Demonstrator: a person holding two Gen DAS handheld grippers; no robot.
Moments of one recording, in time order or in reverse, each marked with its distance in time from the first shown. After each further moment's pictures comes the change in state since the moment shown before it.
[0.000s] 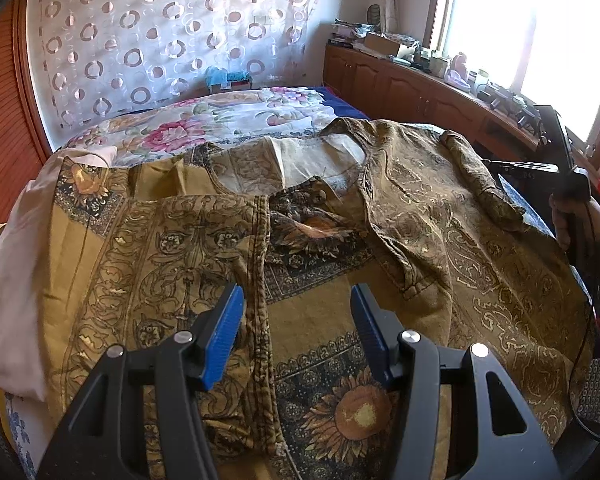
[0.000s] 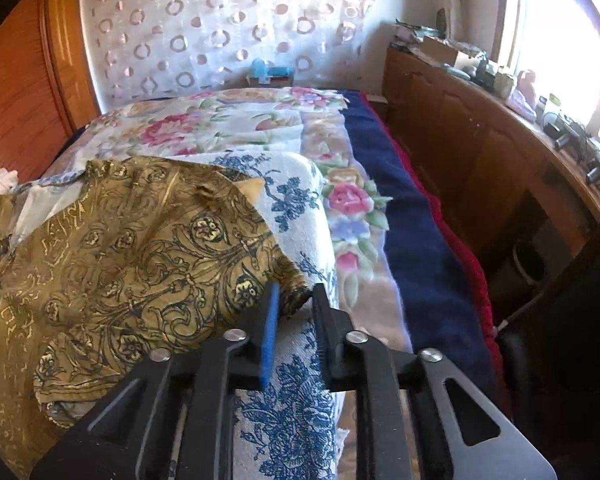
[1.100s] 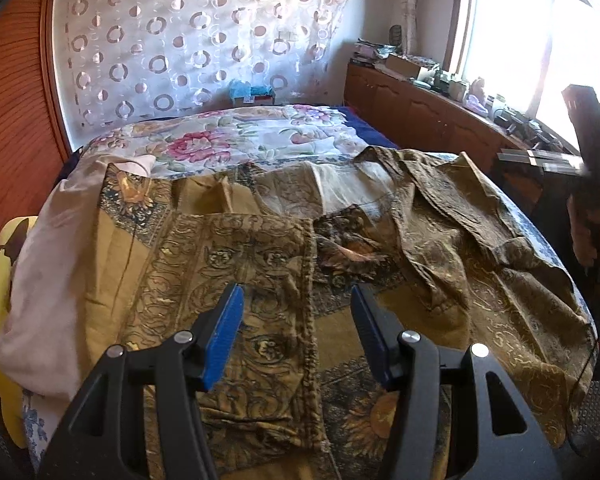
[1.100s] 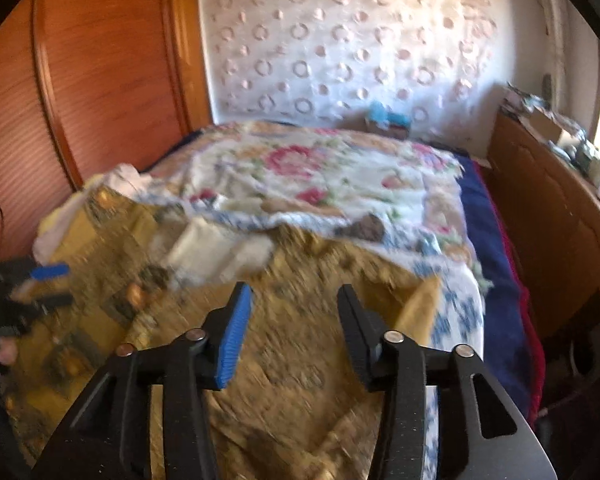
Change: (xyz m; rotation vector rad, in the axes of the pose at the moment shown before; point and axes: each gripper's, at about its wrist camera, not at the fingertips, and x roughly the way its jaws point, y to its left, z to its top) left arm -0.021 0.026 0.003 -0.058 -0.062 0.057; right arm -0.057 0.118 0.039 -0.230 -0.103 0.302
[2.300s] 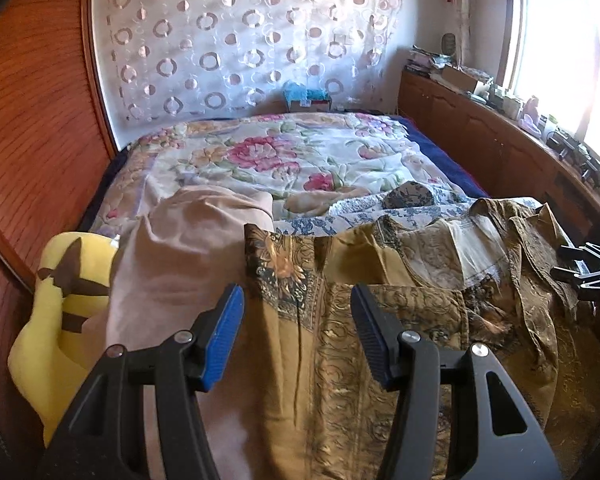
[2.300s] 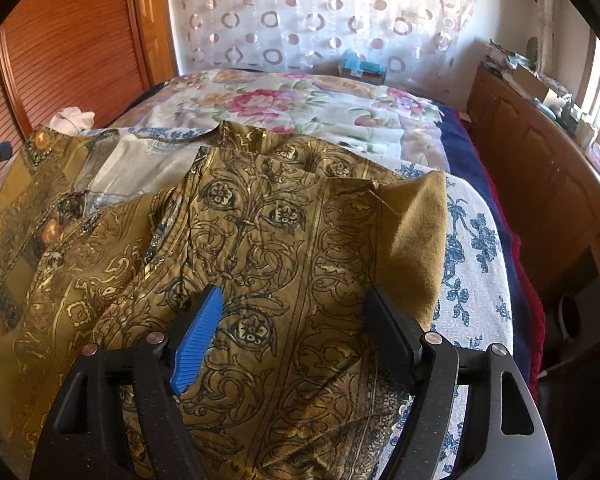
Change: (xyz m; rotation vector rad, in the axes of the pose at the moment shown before) left arm 0.020 0.112 0.055 -0.066 0.012 0.133; right arm 0.068 -0.021 -0.046 0.034 0.148 -0.091
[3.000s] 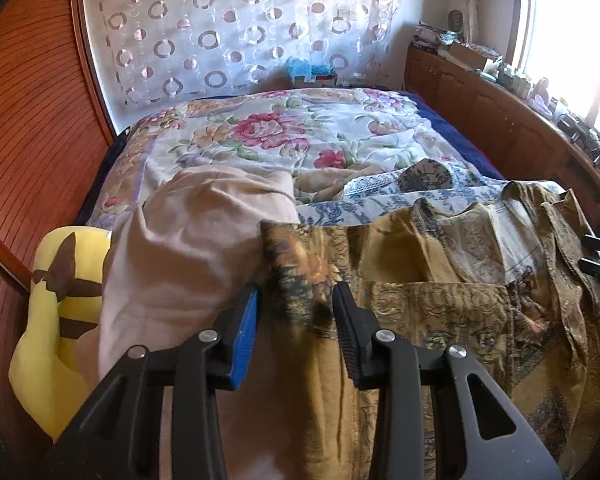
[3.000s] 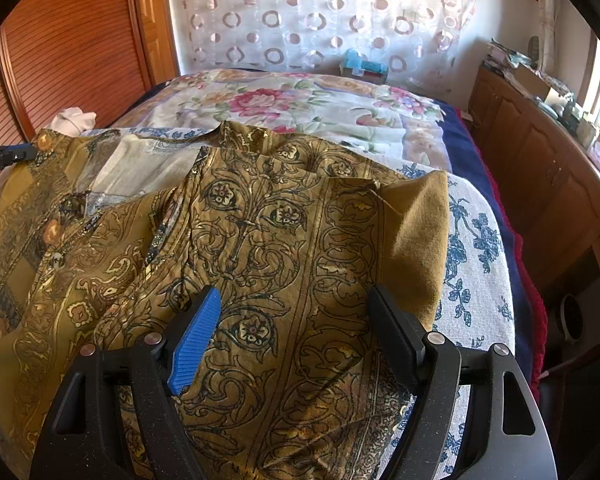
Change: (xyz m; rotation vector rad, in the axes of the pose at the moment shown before) left arm 0.035 0.014 0.007 0.021 0.082 0.031; right arm 0.000 -0.001 0.000 0.000 0.000 0.003
